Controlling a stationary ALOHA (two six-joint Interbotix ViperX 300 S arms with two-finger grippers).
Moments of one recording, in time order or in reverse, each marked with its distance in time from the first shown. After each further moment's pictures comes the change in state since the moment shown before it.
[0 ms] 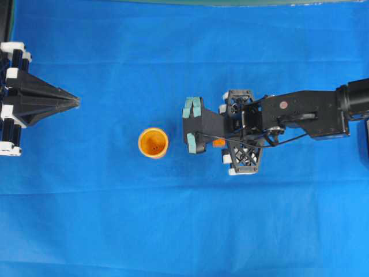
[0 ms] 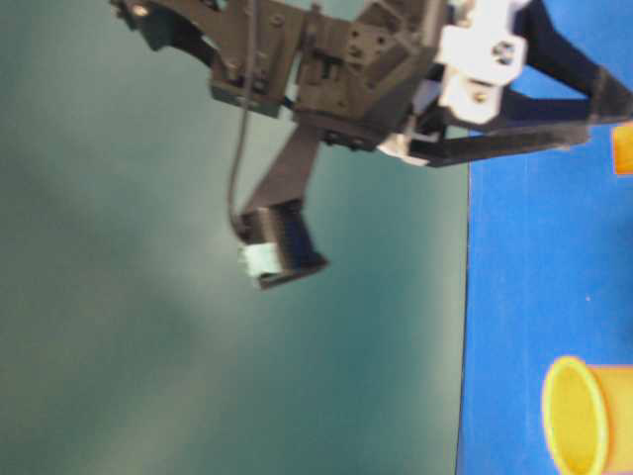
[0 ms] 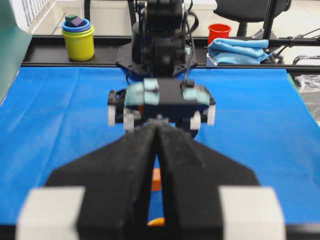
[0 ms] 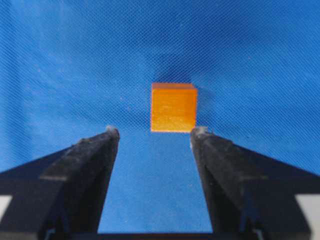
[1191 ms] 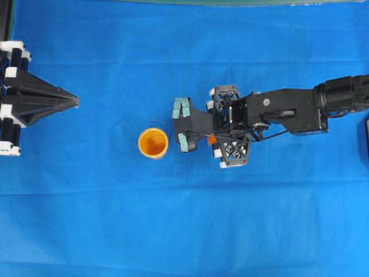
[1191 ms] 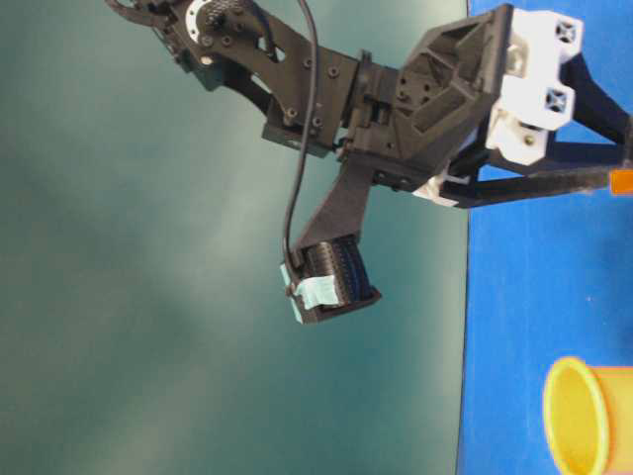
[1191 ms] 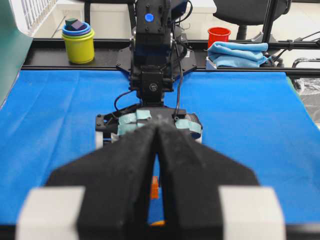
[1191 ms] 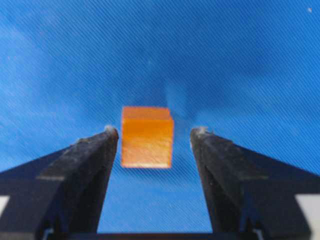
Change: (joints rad) left arm -0.002 -0.002 -0.005 0.000 0.000 0.000; right arm -0.037 0.086 -0.034 -0.026 -0.092 -0.080
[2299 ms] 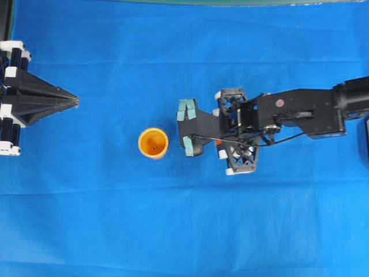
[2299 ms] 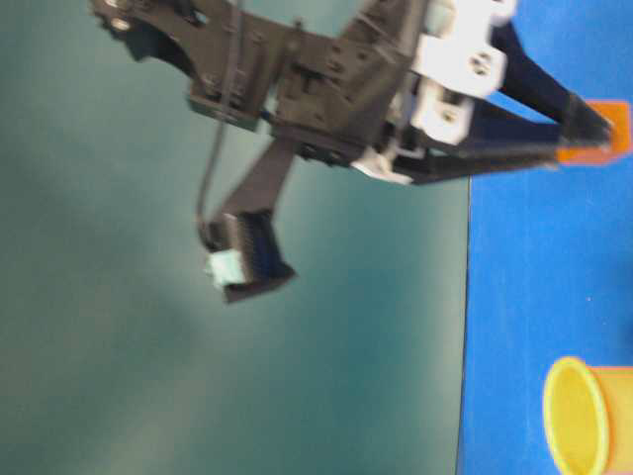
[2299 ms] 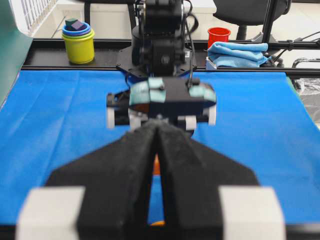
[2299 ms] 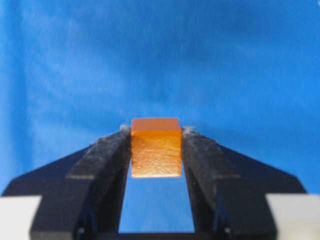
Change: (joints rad) left arm 0.002 0.000 0.000 0.002 0.000 0.000; right arm 0.032 -0.114 0.000 0.035 0.120 0.018
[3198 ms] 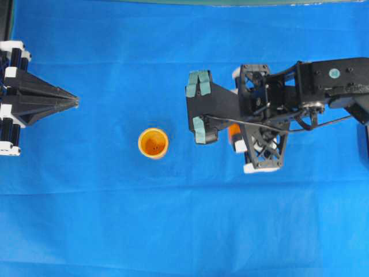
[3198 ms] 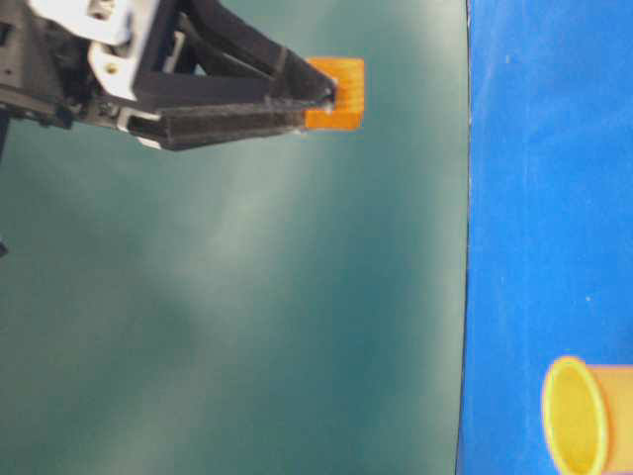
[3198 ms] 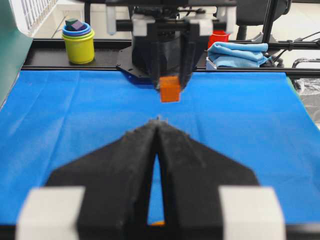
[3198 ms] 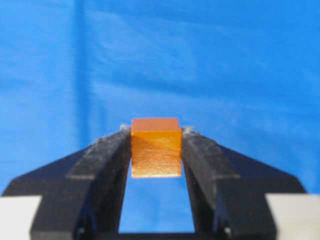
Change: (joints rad) left arm 0.000 0.000 0.000 0.000 -0.002 0.000; right arm 0.032 -0.184 -0.218 0.029 0.388 0.061
